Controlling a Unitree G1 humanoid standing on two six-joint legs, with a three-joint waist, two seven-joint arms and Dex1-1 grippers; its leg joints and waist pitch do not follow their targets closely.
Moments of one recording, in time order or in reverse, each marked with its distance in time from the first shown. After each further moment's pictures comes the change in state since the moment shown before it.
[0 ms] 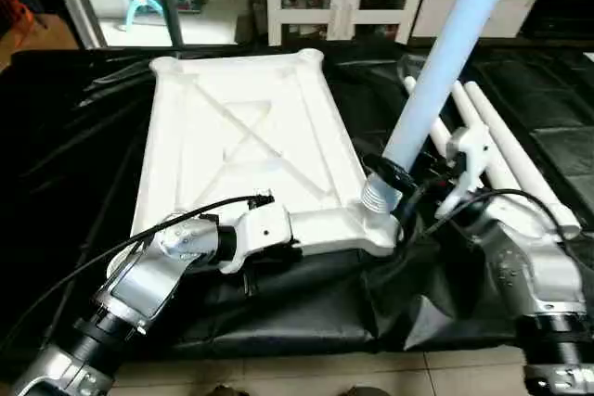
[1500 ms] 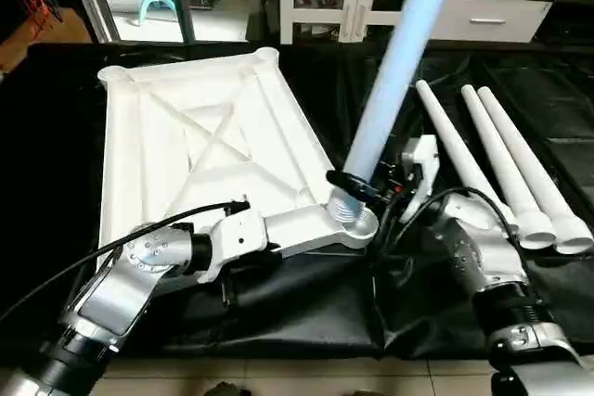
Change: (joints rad) left arm 0.097 0.053 0.071 -0.071 -0.013 -0.056 -0.059; right arm -0.157 0.073 0.078 0.422 -0.041 -0.315 0.277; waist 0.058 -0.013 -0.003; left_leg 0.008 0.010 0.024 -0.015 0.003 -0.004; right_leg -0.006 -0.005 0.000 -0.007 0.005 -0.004
